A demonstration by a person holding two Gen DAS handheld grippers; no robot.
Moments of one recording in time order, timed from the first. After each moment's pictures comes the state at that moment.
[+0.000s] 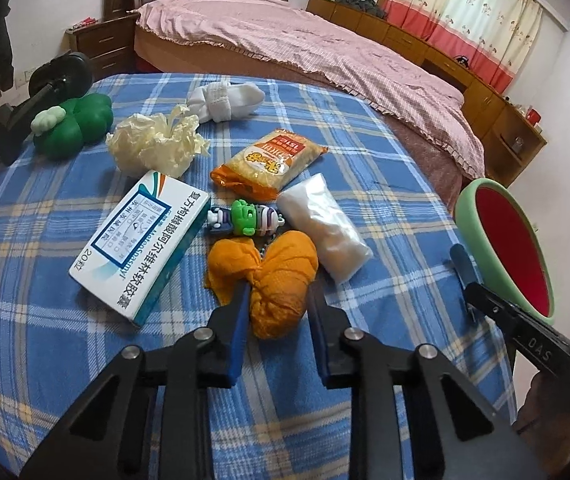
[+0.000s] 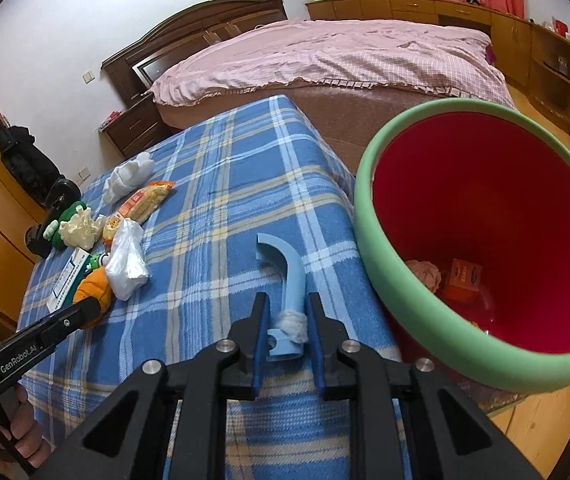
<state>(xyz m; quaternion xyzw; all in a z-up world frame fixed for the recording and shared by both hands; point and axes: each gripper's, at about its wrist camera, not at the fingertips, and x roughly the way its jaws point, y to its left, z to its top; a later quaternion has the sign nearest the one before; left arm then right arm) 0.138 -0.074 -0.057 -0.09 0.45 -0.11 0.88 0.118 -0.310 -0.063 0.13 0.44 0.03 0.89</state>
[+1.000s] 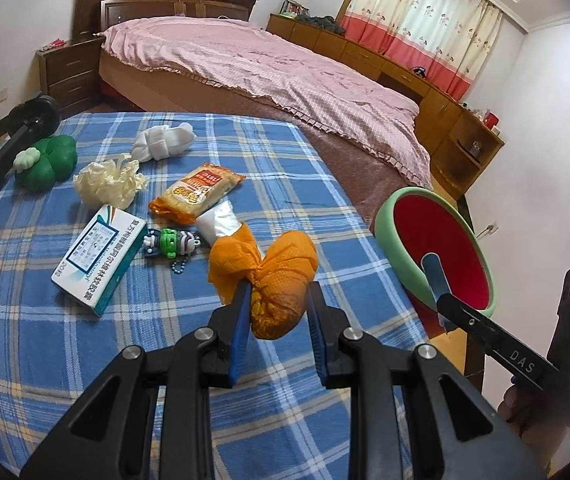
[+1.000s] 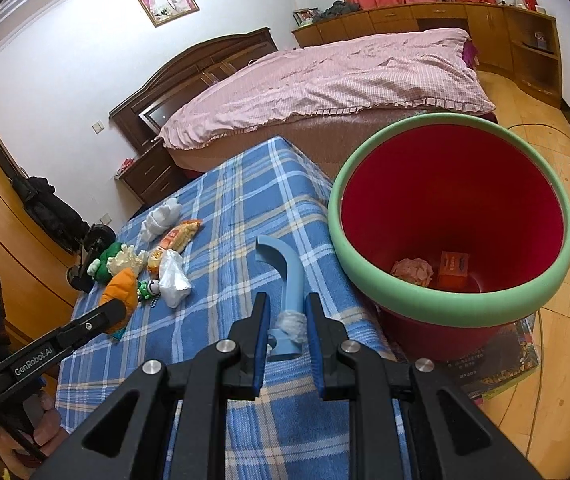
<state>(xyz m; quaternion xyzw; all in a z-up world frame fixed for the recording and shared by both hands) 0.103 -0.105 -0.006 -0.10 0.41 -0.18 0.89 0.056 -0.336 -0.022 0.20 0.38 0.03 0.90</state>
